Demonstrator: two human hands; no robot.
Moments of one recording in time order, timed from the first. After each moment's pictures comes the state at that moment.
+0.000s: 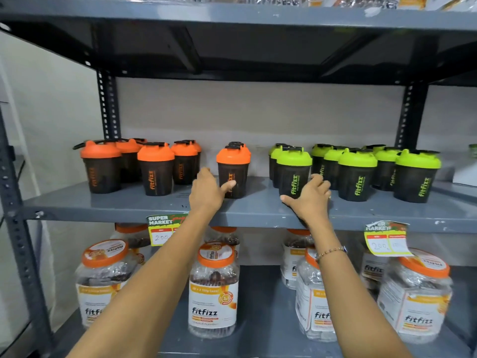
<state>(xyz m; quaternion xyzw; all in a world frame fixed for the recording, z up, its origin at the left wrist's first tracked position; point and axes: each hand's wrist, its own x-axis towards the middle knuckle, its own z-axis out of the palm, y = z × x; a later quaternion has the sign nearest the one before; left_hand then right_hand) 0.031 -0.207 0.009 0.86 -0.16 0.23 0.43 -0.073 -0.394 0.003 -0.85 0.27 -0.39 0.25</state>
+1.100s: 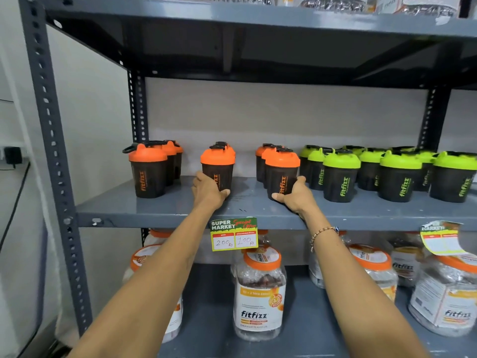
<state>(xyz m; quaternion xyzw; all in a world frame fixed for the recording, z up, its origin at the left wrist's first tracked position) 0.100 -0.093 0.013 0.86 -0.13 0.15 0.47 0.016 -0.286 0.008 -0.85 0.22 -0.30 0.38</state>
